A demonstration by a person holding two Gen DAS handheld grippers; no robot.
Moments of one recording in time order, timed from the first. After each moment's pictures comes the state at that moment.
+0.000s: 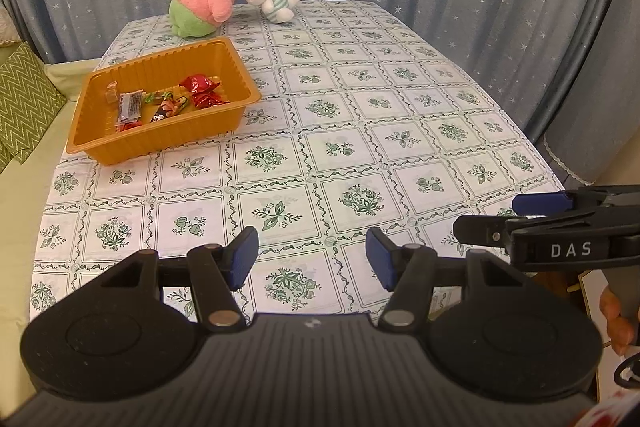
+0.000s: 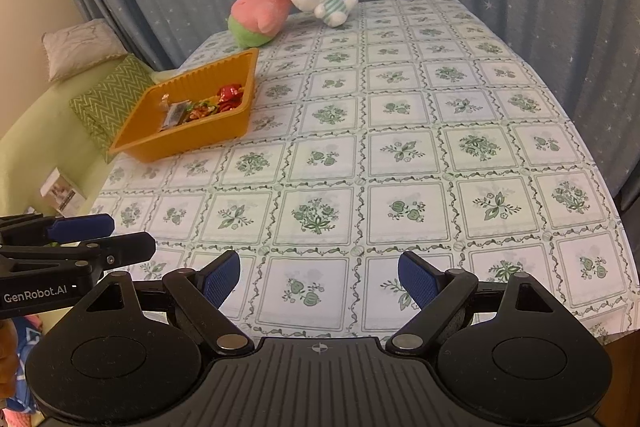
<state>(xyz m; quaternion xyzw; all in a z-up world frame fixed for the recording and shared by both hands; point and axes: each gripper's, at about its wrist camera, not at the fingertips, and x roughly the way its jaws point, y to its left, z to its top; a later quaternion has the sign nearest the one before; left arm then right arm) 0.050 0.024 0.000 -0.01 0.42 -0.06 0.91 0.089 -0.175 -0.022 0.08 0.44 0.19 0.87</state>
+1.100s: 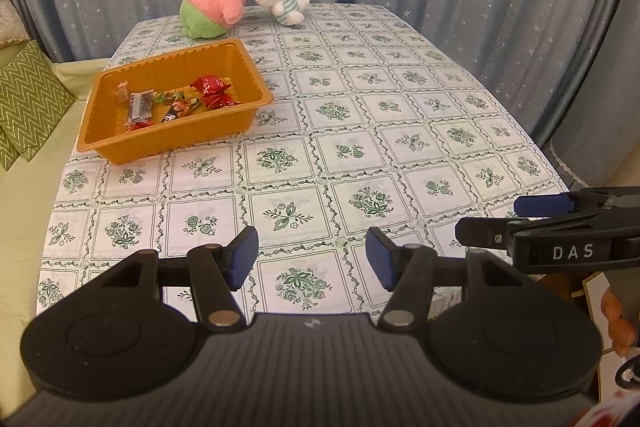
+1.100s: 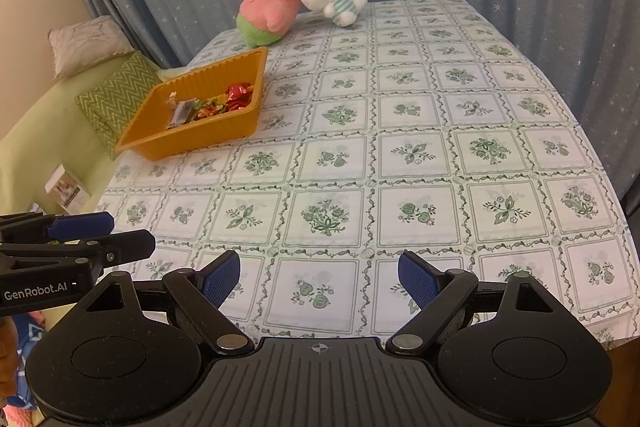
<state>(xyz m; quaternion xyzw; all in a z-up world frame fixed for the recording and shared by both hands) 0.047 0.029 0.003 -0.01 0.42 -0.04 0.91 0.089 -0.166 -0.023 0.07 0.44 0.20 0.87</state>
